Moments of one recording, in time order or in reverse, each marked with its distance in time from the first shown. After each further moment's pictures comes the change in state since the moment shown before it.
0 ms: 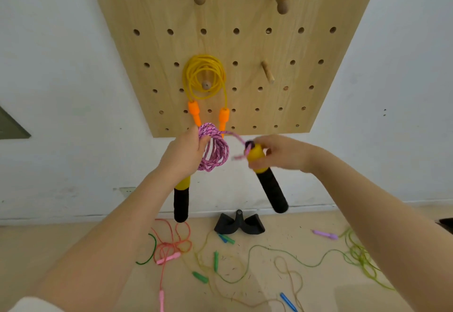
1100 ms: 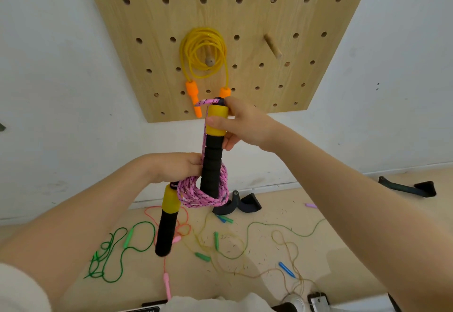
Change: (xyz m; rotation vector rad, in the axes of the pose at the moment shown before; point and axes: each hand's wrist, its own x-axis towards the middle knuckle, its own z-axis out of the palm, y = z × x) left_hand -0.017 -0.058 -0.010 -0.345 -0.926 -0.033; right_hand 0.039 -0.079 0.058 0.310 0.222 -0.098
